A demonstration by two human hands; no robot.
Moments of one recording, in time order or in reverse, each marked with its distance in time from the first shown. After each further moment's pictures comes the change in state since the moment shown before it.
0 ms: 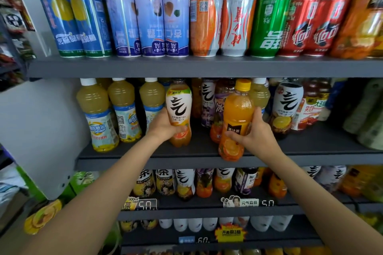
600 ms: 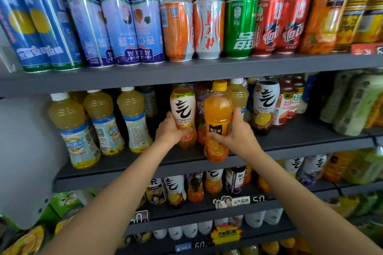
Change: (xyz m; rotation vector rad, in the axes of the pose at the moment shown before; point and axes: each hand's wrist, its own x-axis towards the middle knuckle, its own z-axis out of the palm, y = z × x) left_hand 0.007 0.033 0.047 0.118 -0.003 -0.015; right_hand 0.000 -0.003 0.004 0.023 0.021 0.036
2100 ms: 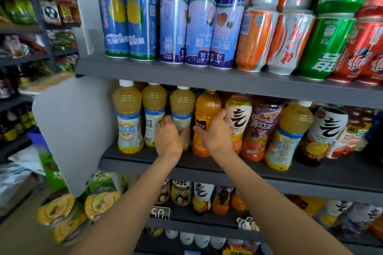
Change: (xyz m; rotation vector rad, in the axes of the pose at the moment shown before) left_hand -0.005 -0.082 -0.055 0.074 0.482 -0.087; right_hand 0.040 -0.107 0.122 -0.102 -0.027 0.013
